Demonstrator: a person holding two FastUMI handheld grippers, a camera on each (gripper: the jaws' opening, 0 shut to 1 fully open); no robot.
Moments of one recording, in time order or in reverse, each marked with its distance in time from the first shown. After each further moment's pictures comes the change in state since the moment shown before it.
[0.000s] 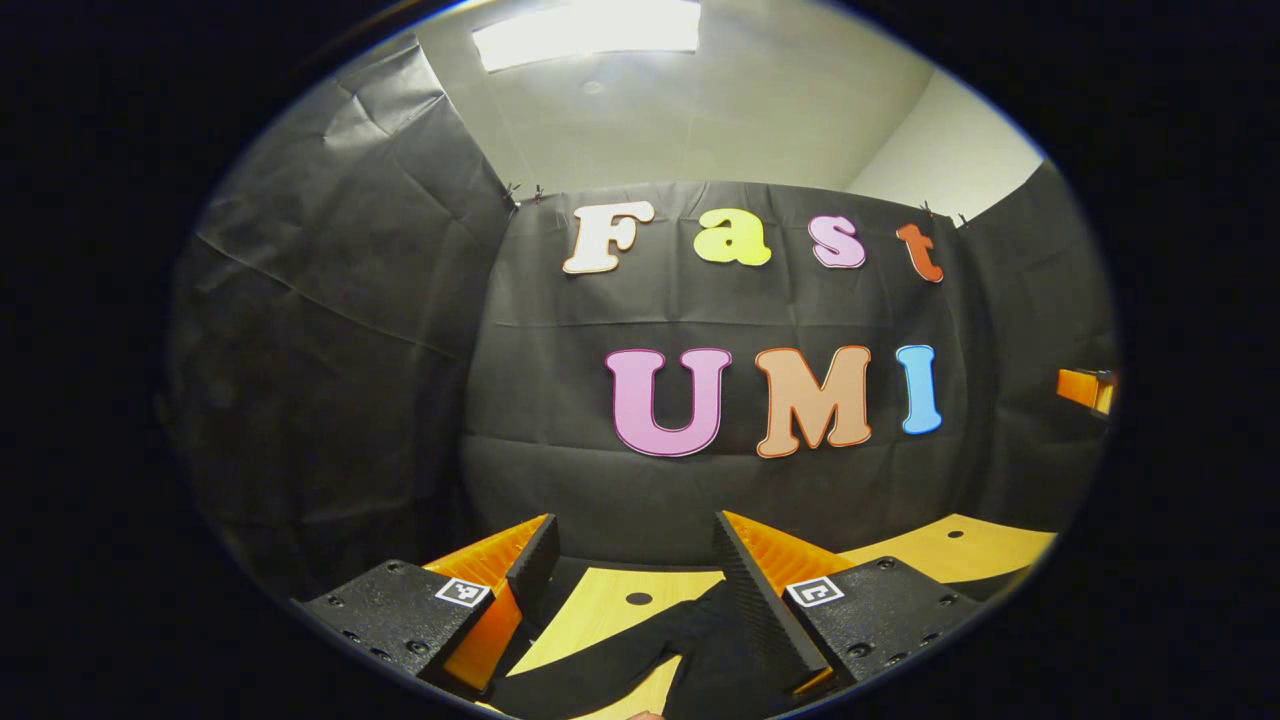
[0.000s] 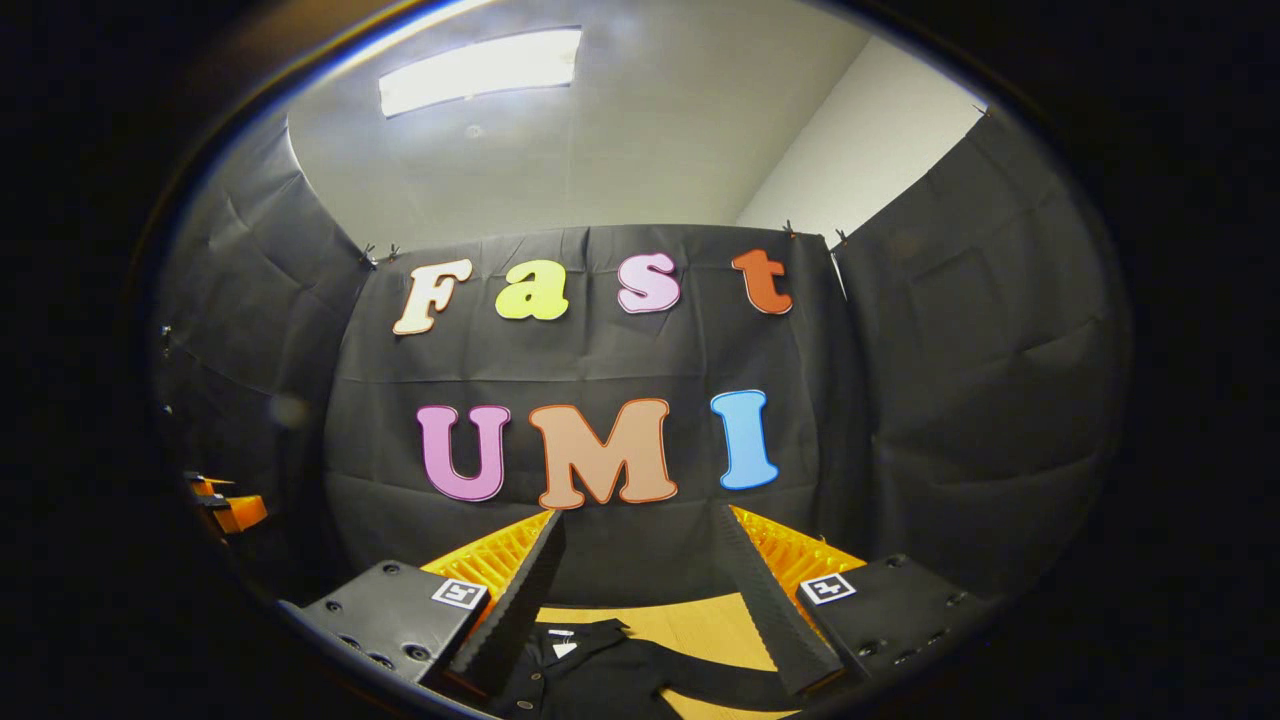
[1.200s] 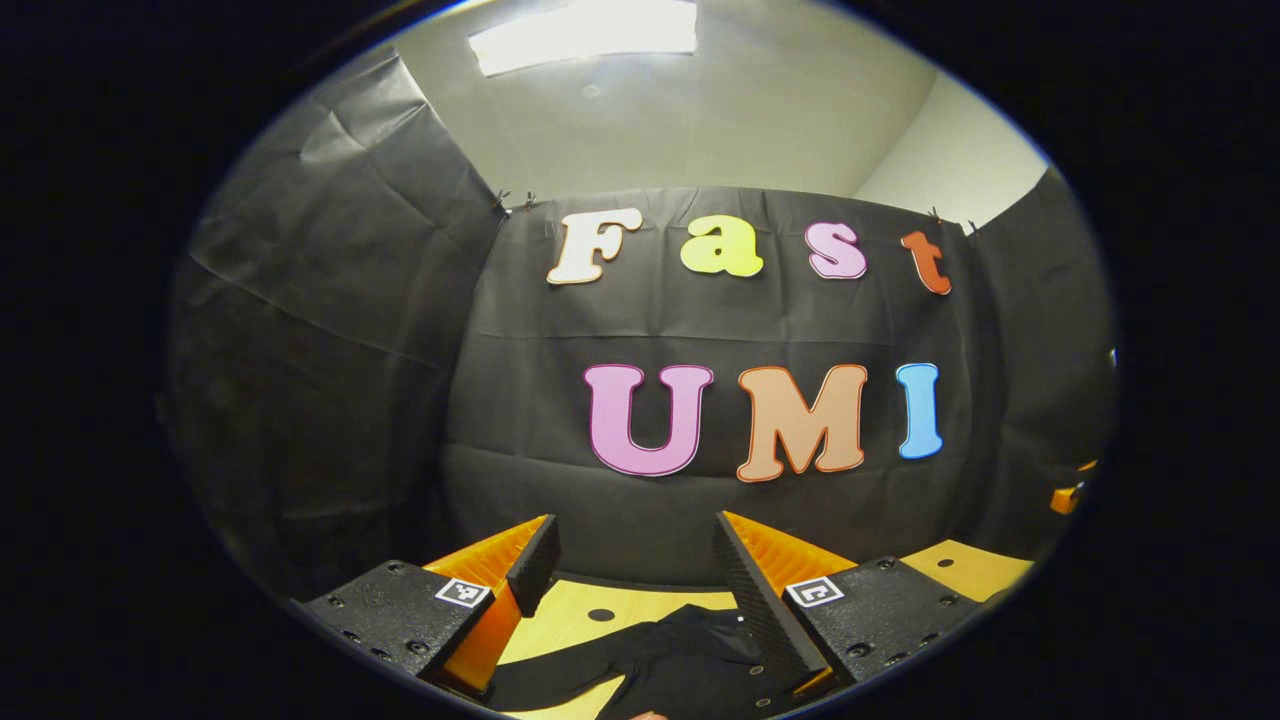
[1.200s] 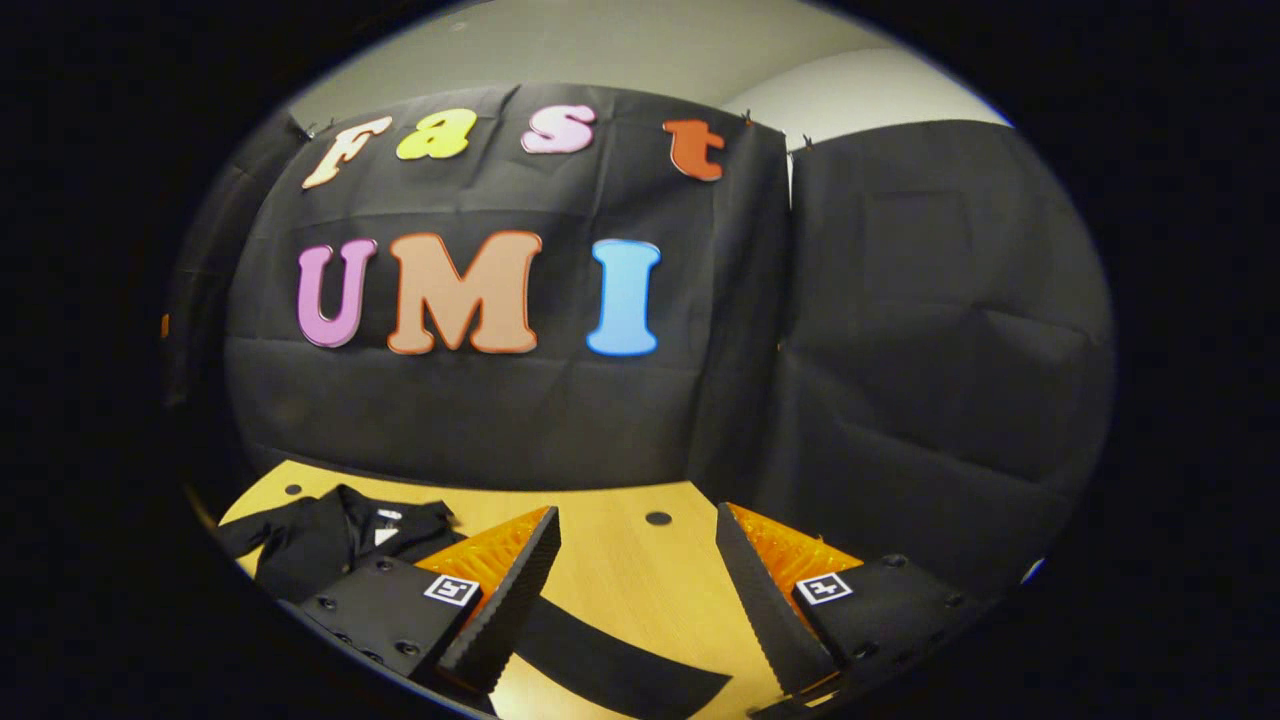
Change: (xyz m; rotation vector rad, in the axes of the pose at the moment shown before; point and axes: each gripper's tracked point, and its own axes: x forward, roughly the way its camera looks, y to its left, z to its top) left arm 0.038 -0.082 0.032 -0.008 -0.034 0.031; right arm 0.051 -0.243 -0.158 -0.138 0.455 -0.245
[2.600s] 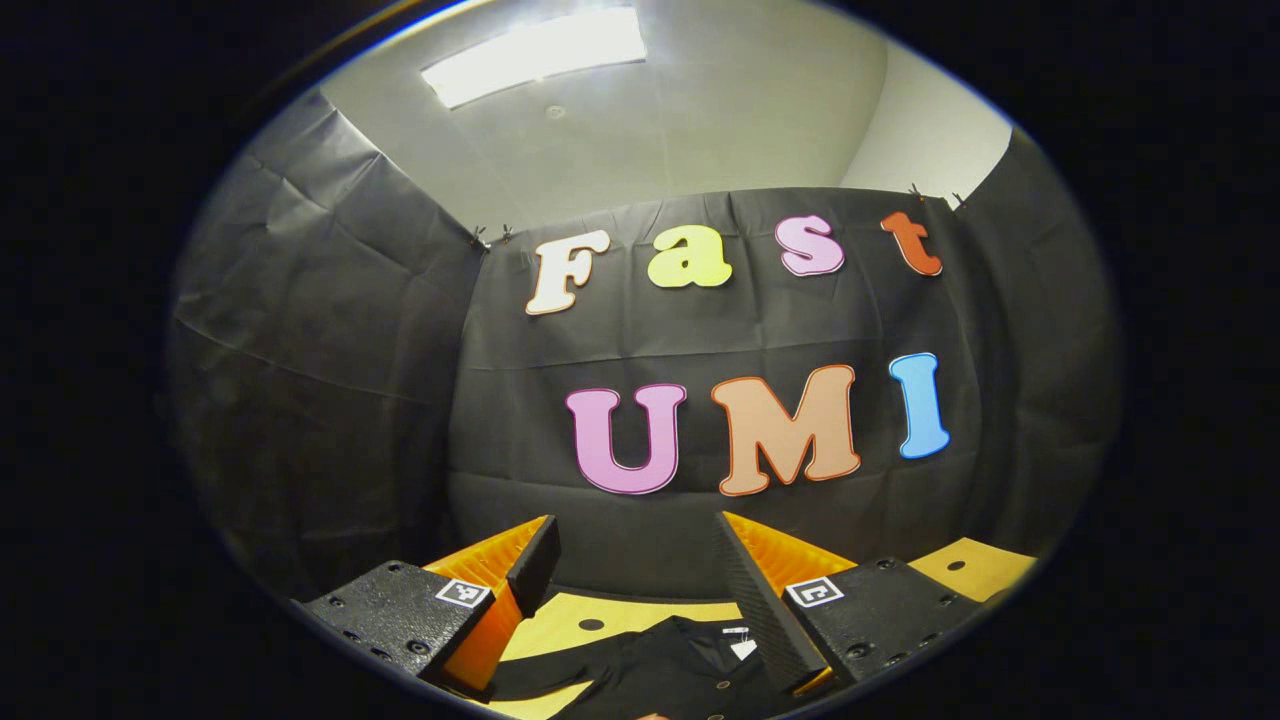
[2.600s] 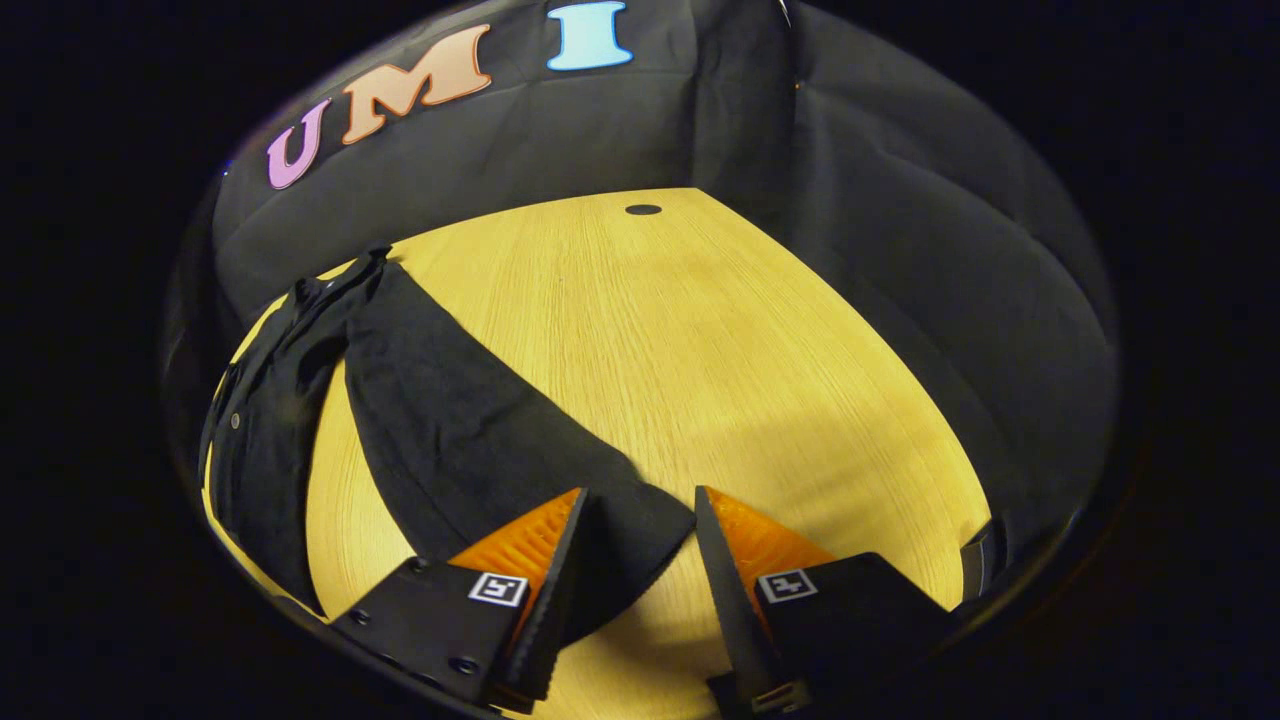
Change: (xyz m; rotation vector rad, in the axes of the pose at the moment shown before) left arm -0.001 -0.095 0.023 0.086 -0.027 0.064; right arm 0.077 -0.057 -0.296 -0.005 0.622 0.166
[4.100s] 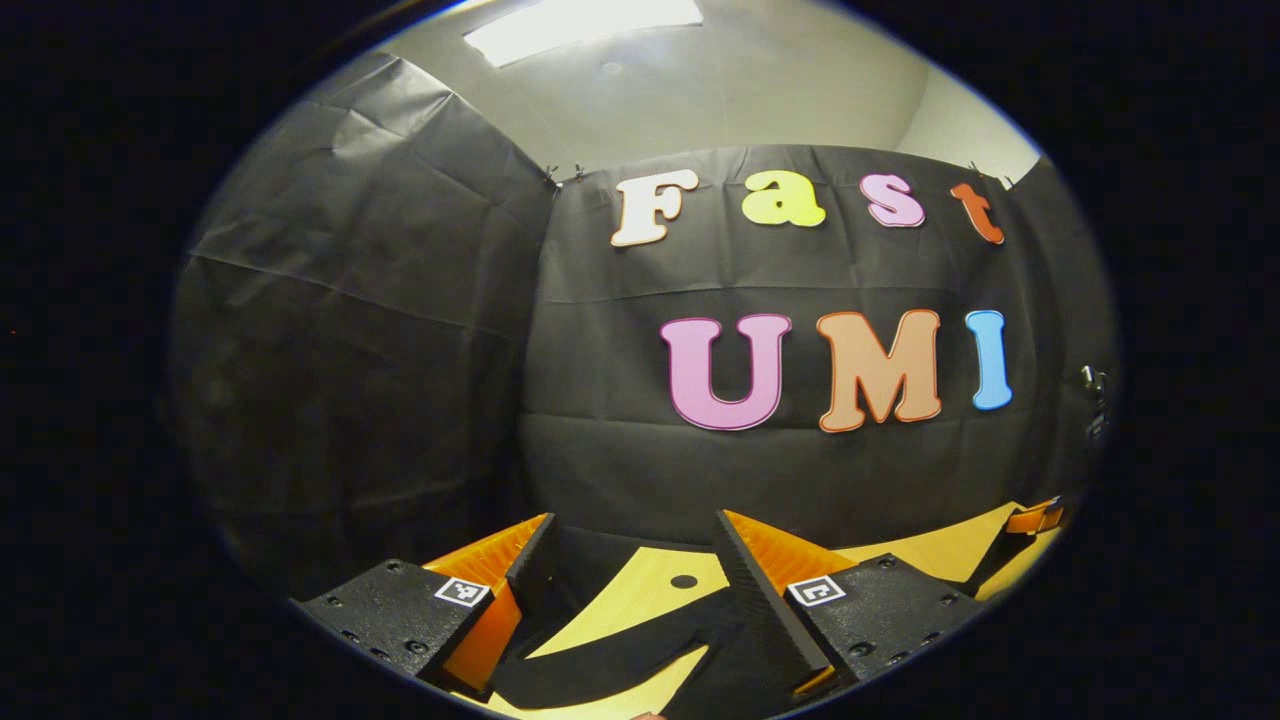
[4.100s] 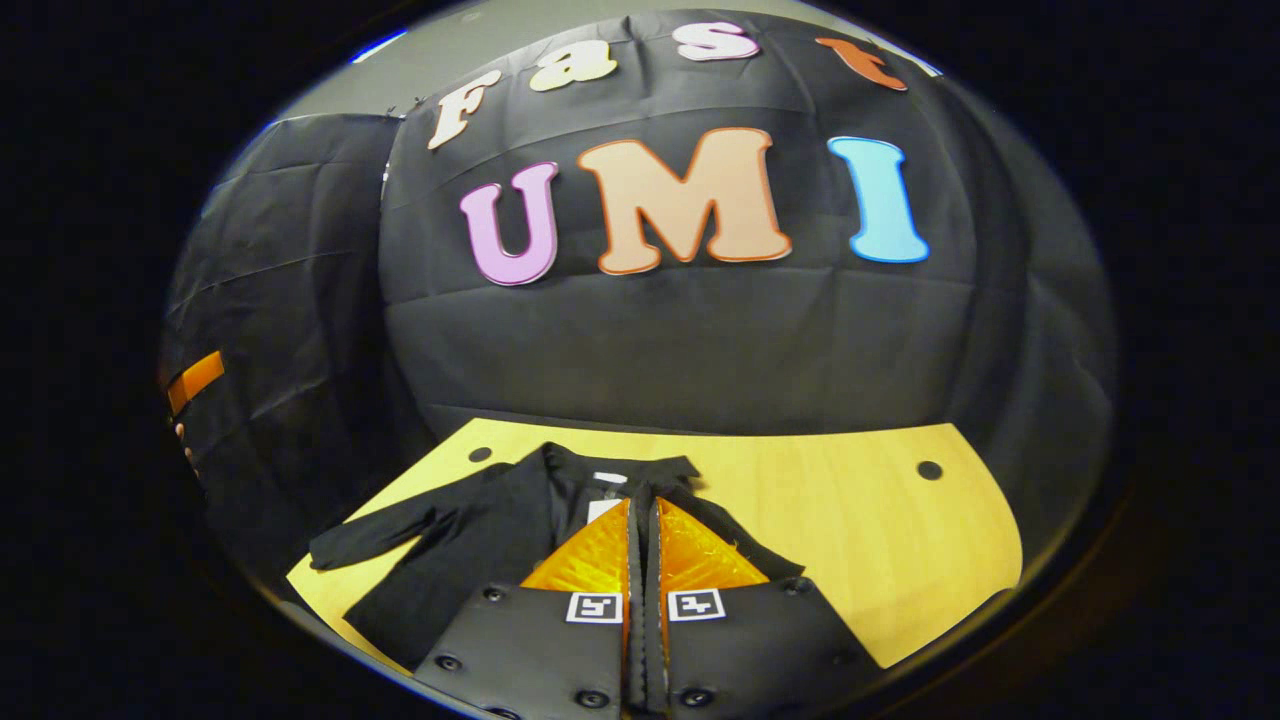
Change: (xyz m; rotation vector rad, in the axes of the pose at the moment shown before) left arm -0.015 0.195 -0.094 -0.029 0.168 0.147; right arm -0.117 0.364 0.226 -0.249 -0.423 0.413
